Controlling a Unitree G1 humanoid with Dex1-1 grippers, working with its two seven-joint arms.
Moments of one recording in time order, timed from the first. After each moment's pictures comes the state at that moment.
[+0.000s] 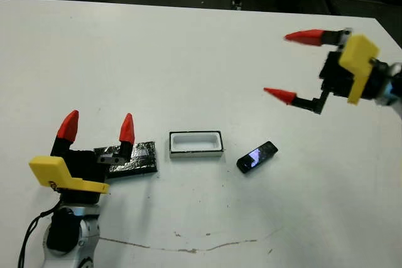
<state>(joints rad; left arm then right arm) 0.31 0.12 0.05 -0.48 -0.23 -0.10 -0.12 -0.73 -0.86 0.23 0.00 0.16 0.20 1.25</state>
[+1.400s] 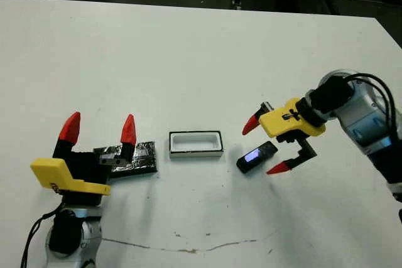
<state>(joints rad) 0.32 0.11 0.04 -0.49 -0.23 -0.10 -0.11 -0.77 -0.76 0.57 0.18 -0.11 0.05 1.59</state>
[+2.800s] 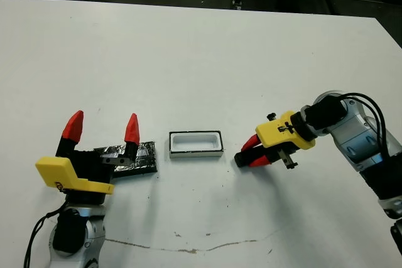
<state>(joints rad) 0.31 0.10 0.02 -0.49 -0.21 -0.10 -0.09 -0.67 -0.74 0.51 0.14 -0.12 0.03 1.52</state>
